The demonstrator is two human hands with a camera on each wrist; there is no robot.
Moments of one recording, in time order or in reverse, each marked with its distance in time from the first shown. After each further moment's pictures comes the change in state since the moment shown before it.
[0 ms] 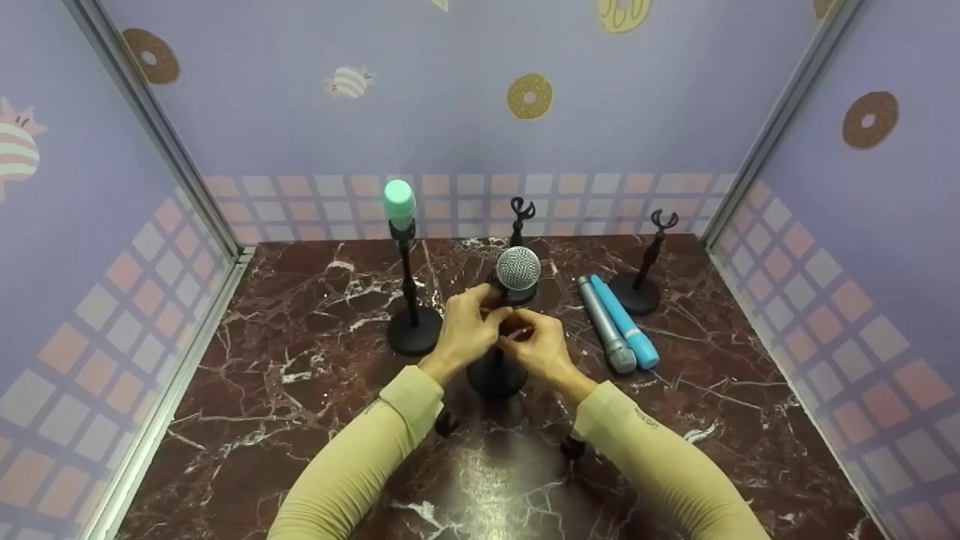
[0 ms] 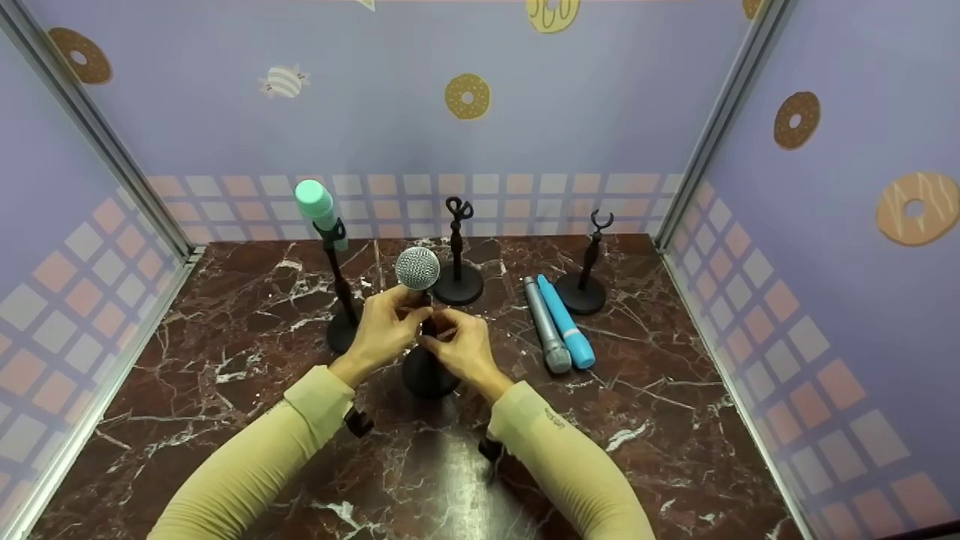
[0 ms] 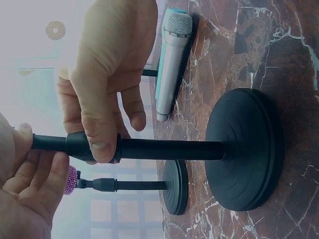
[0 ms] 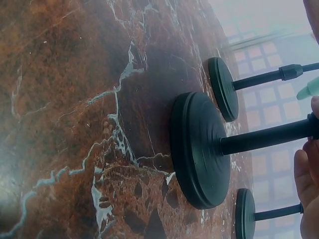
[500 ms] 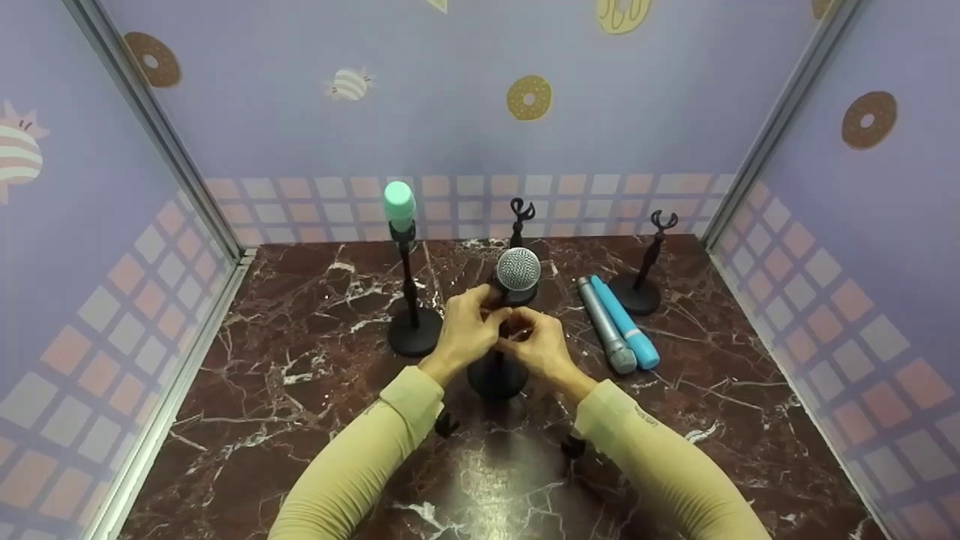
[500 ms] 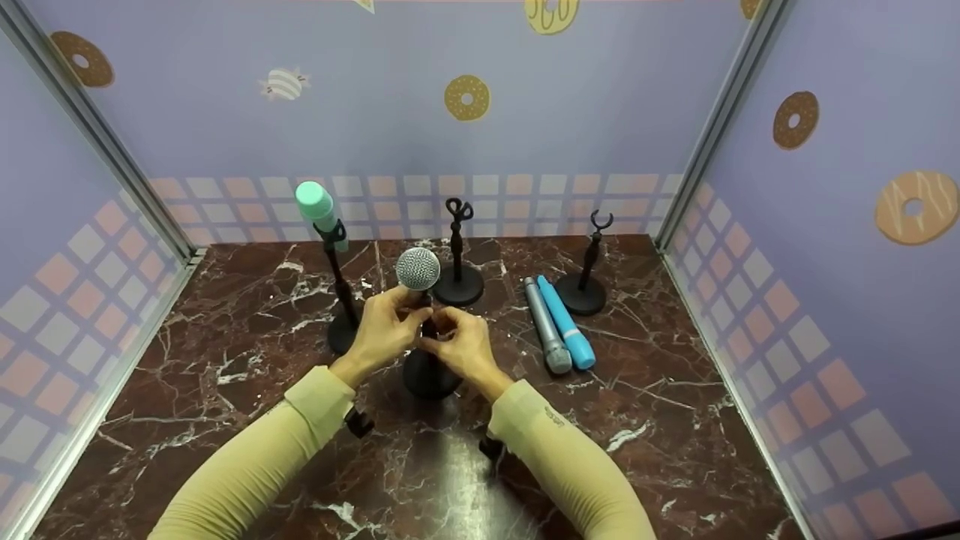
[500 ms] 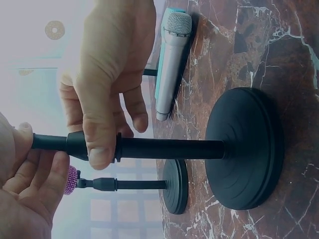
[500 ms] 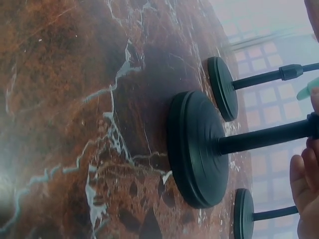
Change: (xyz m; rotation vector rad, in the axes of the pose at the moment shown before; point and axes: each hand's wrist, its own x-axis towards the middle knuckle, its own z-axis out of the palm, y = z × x) left_hand 0.000 0.000 -0.002 -0.006 -0.020 -0.013; right_hand 0.003 -0.001 -0.001 -0.080 -0.017 0.036
